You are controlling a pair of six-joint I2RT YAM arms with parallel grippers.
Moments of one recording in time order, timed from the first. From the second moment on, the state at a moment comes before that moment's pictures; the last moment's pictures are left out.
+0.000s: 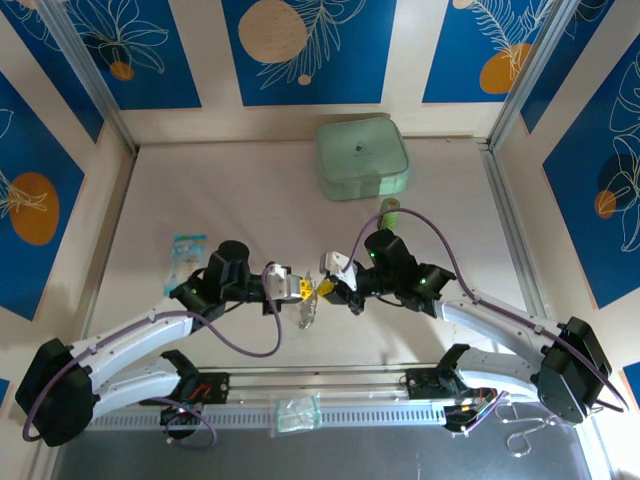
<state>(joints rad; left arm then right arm) -0.73 1.02 0.54 0.05 0.69 0.56 0.79 1.10 0.70 -0.24 -0.58 -0.33</state>
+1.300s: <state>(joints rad) -0.73 1.03 0.54 0.06 0.67 0.55 0.83 1.11 0.84 -0.43 -0.50 -0.44</state>
